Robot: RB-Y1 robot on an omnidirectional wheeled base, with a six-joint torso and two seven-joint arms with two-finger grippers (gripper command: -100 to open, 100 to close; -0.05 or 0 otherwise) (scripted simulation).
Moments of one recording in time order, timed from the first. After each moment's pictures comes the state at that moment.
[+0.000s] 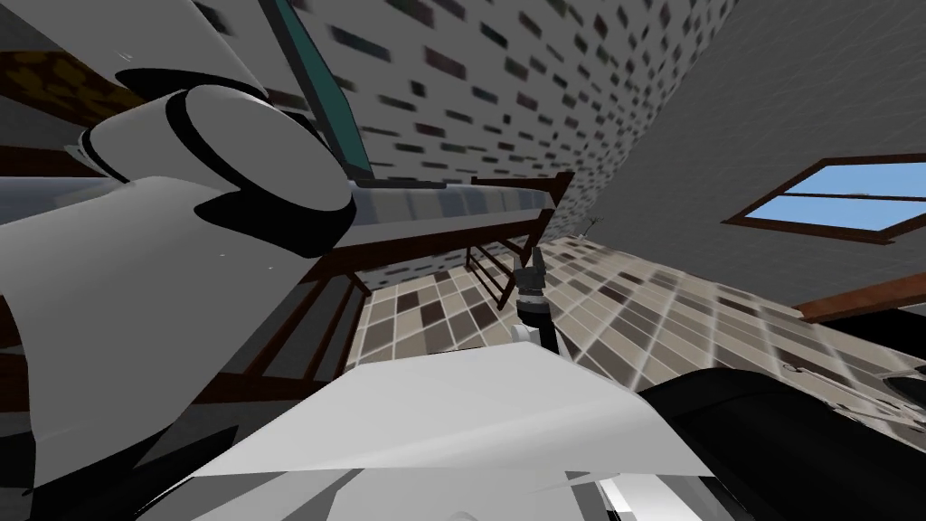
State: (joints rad) left arm -1.97 0.36 0.52 -1.40 -0.52 1.64 -0.80; right arm 0.49 0.00 0.03 -2.24 0.03 -0.48 -0.09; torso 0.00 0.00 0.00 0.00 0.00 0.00
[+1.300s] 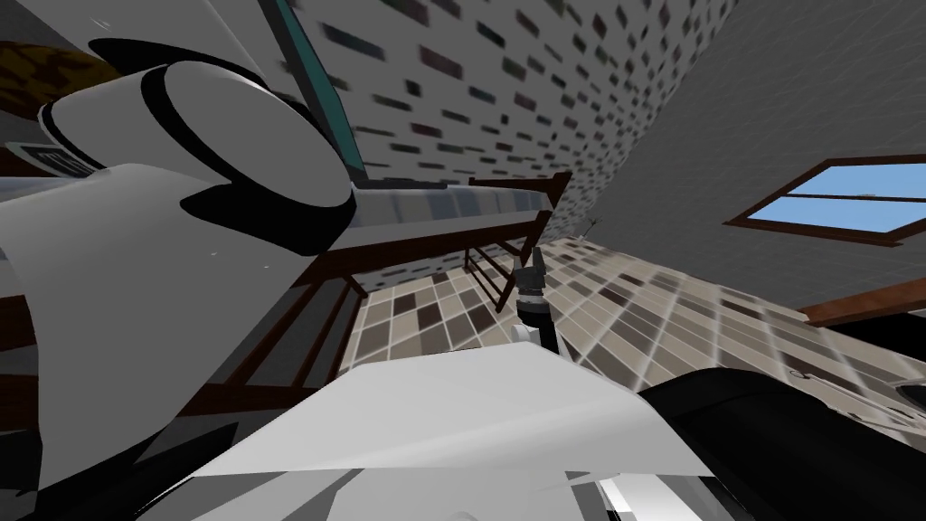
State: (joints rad) left arm -2.00 0.35 0.49 -1.34 -0.54 1.67 -0.88; right arm 0.49 0.00 0.03 -2.24 0.03 -0.48 -0.09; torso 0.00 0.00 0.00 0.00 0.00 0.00
